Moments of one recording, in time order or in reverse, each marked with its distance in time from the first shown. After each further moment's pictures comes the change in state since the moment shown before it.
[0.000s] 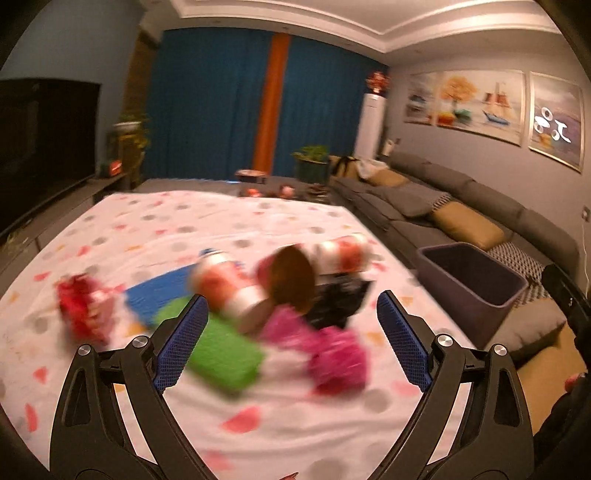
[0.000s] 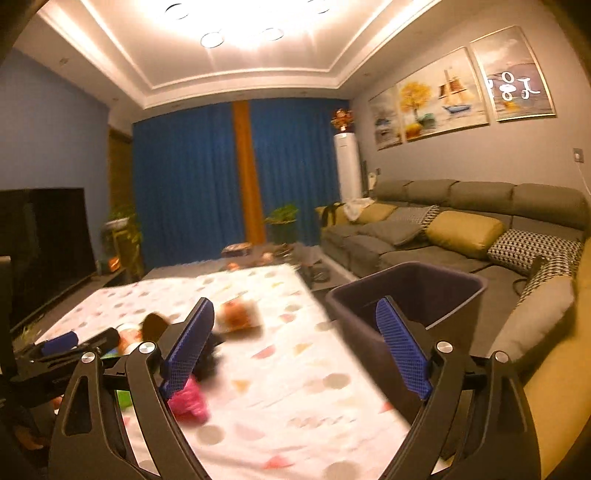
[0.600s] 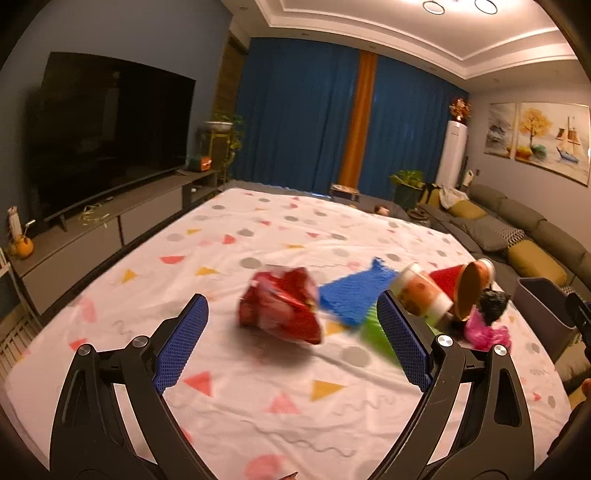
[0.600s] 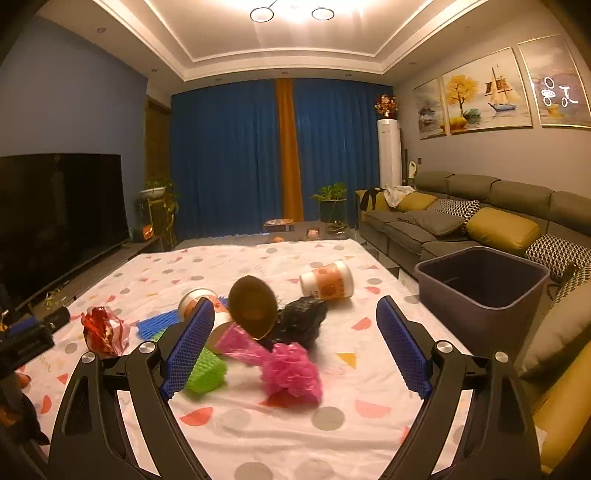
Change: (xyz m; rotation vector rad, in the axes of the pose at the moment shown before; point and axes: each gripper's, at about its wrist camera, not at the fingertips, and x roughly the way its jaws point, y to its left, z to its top) left arm -0.051 0.165 -0.015 -0.134 -0.063 0.282; right arm 0.022 0.117 -0.035 -0.082 0.079 0.109
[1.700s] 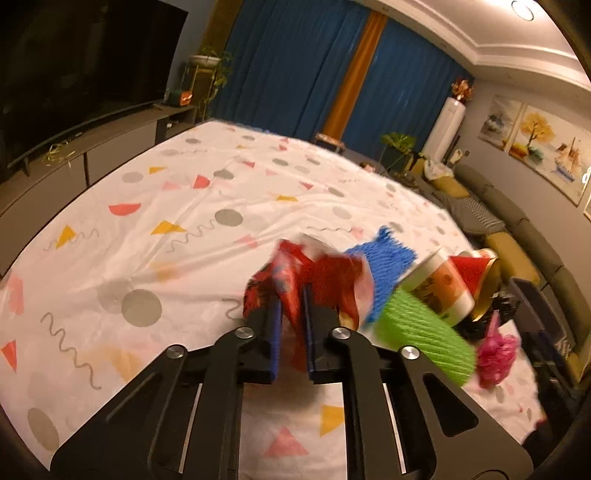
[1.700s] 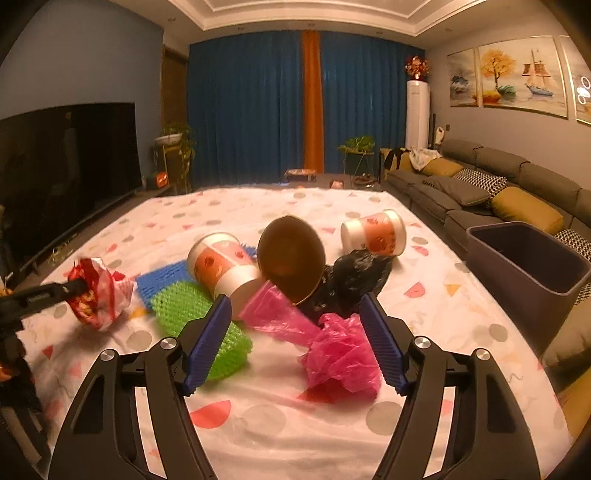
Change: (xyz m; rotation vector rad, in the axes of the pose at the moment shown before) left arm 0.083 0.020 0.001 -0.114 0.228 -0.151; right arm 0.073 0.035 -0.021 -0.073 0.210 0.065
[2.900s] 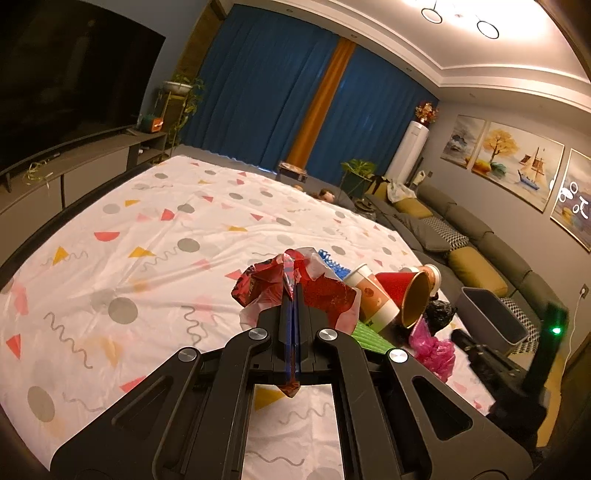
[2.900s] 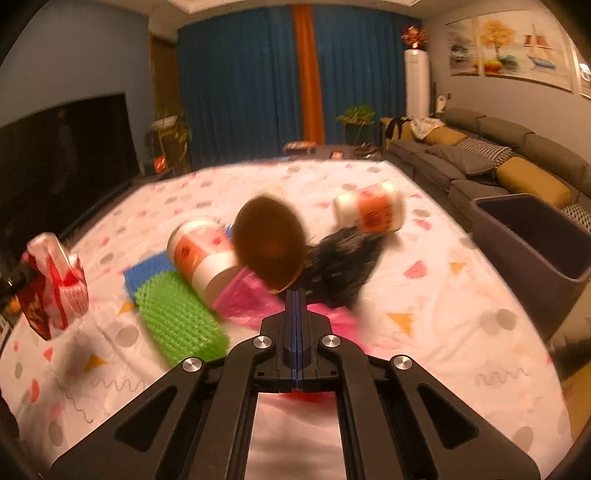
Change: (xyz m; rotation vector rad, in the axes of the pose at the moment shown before) left arm -0.051 -0.029 -0.004 0.025 -0.103 -0.135; right arm 0.014 -0.031 0.003 0.062 0.093 0.018
